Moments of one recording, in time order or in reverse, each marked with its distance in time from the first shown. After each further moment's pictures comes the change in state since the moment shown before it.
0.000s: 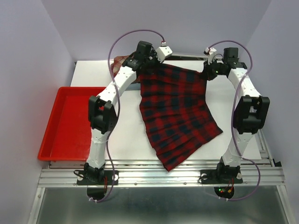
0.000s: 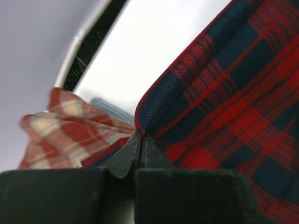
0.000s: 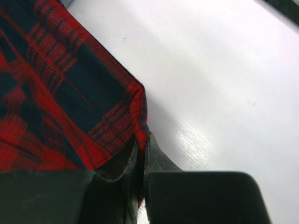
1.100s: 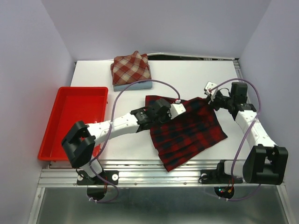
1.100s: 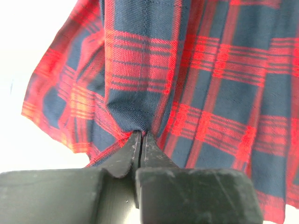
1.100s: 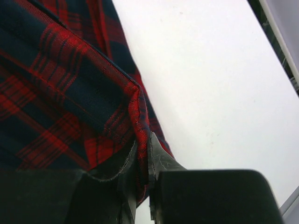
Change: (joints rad) left arm -0.512 -0.618 -1.068 0.250 -0.392 -0.260; right arm -0.018 -0.754 -0.914 0.306 -0.145 -0.429
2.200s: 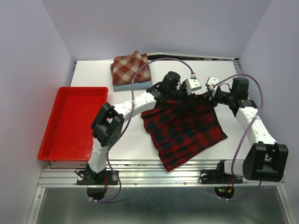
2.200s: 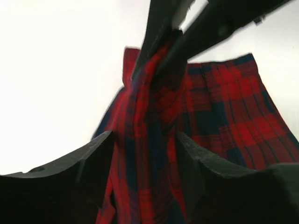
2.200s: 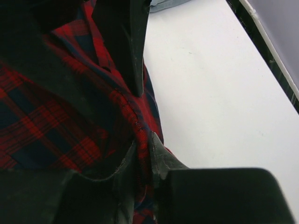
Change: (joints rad) left arm 0.164 0.407 0.504 0.243 0.656 0.017; right arm 0.000 0.040 0.078 0.023 -0.170 0.071
